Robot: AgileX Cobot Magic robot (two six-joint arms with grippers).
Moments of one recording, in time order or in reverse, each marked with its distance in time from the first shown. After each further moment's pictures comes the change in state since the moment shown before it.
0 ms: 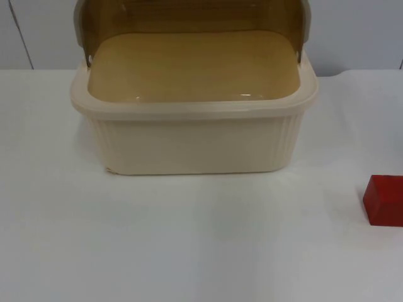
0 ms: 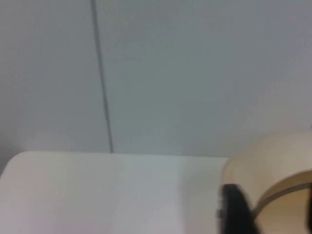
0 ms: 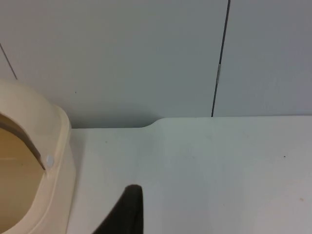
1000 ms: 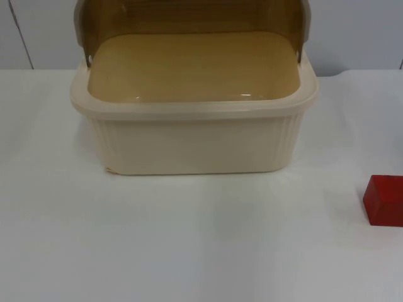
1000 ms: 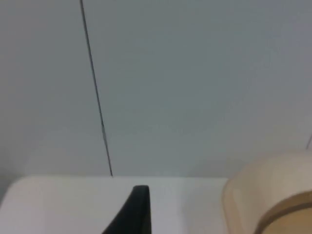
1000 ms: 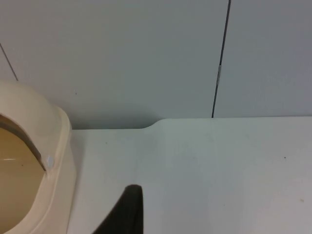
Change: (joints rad) right arm 0.000 0.000 0.000 0.000 0.000 0.002; left arm -0.009 0.000 0.000 0.112 -0.052 -0.071
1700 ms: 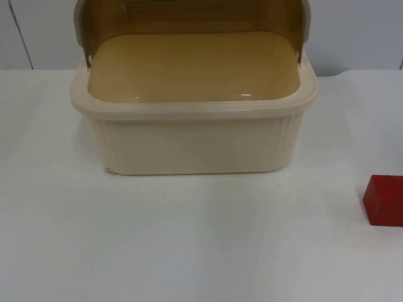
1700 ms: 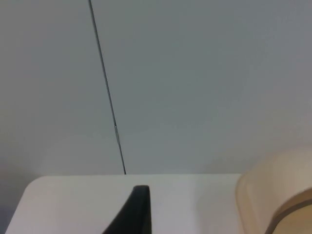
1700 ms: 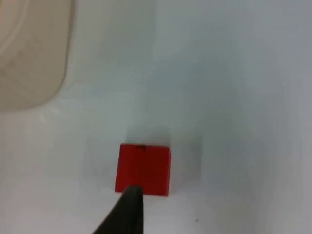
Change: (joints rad) right arm 0.000 0.225 0.188 0.202 0.068 -0.132; left arm 0.000 -0.012 0.000 0.033 0.032 -0.002
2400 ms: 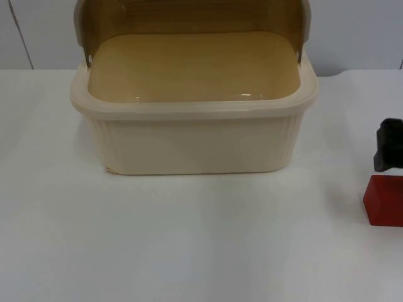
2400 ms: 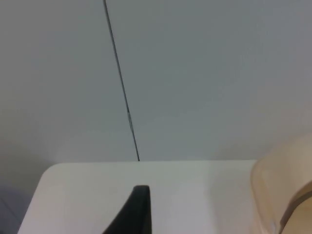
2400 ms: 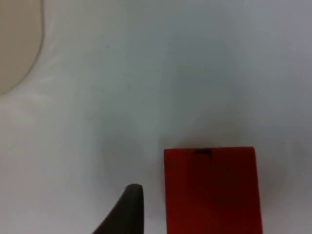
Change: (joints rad) right arm 0.267 0.458 0.022 -0.748 -0.262 1.047; left arm 0.000 0.000 0.000 0.023 0.049 0.004
